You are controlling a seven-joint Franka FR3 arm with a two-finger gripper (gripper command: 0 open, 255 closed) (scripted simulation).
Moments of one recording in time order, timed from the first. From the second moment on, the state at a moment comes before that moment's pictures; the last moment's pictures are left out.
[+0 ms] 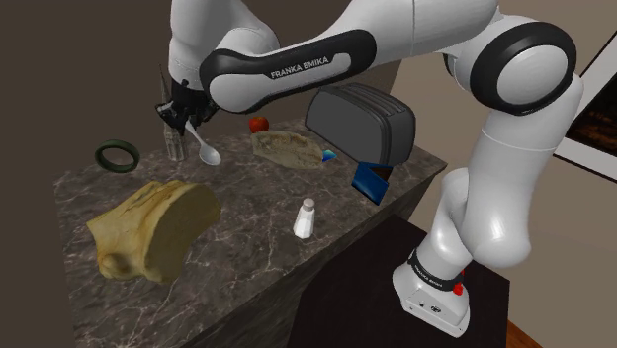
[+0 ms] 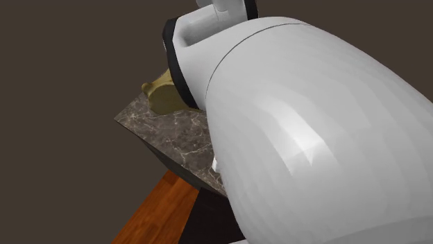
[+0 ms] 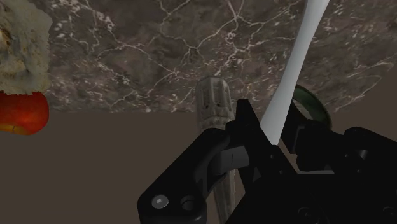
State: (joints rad) arm 0.52 0.20 -0.05 -1.75 -0.27 2.31 0.77
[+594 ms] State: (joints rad) arm 0.52 0.17 -0.04 -1.66 -0.25 2.21 0.74
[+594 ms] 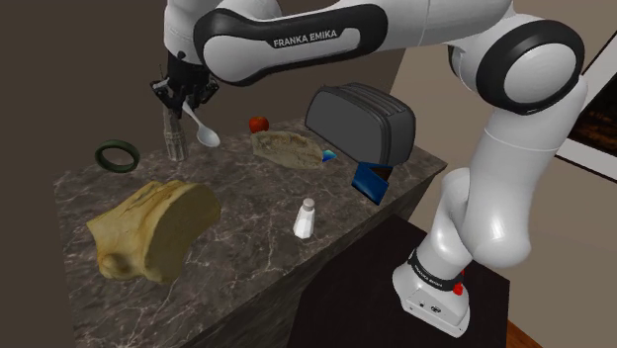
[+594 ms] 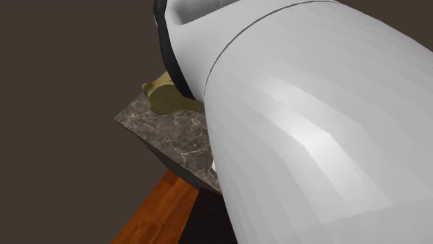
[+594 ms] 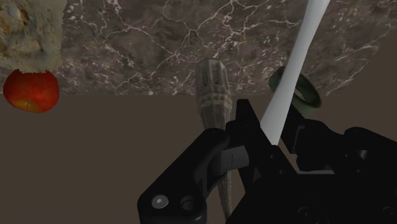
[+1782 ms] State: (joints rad) arm 0.50 0.08 -0.05 -1.60 -0.22 2.05 0.66
